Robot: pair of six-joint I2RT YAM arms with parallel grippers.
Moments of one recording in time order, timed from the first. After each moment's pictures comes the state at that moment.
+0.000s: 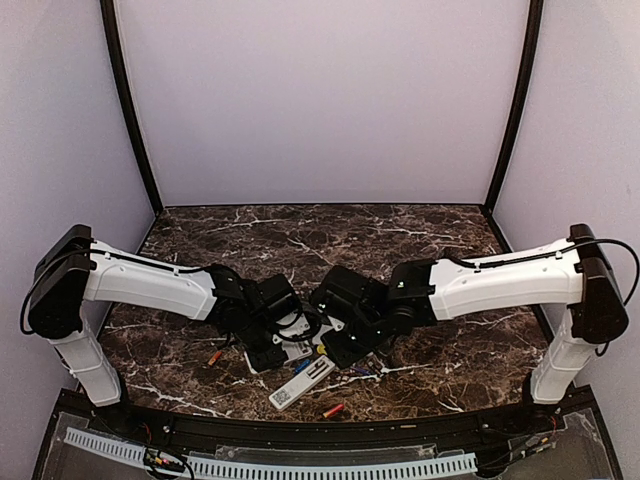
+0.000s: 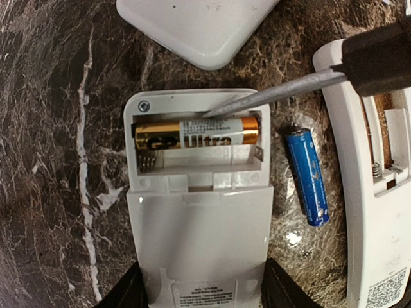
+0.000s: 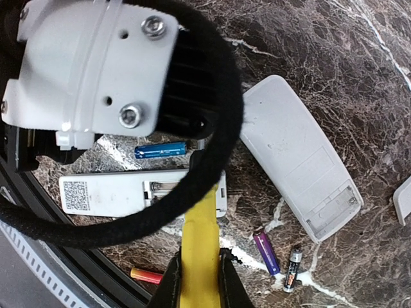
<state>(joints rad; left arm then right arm) -1.04 1.72 1.03 -0.63 -0.09 0.13 1.26 1.74 1.29 -0.71 0.11 0.56</state>
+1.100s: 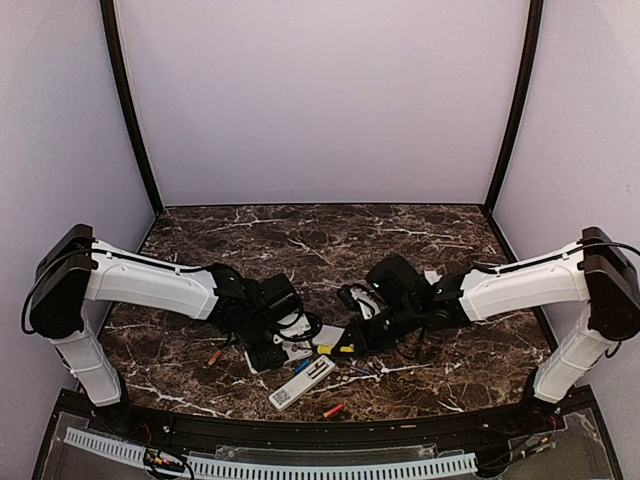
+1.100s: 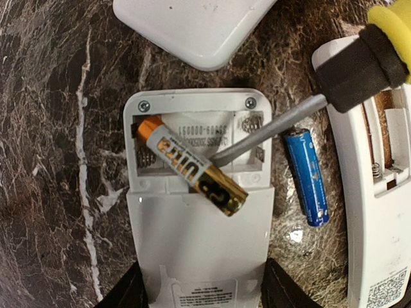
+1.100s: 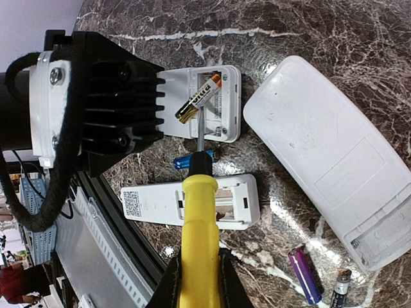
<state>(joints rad) -1.04 1.73 1.04 -0.64 -0.09 0.13 1.02 1.59 0.88 -0.16 -0.38 0.70</state>
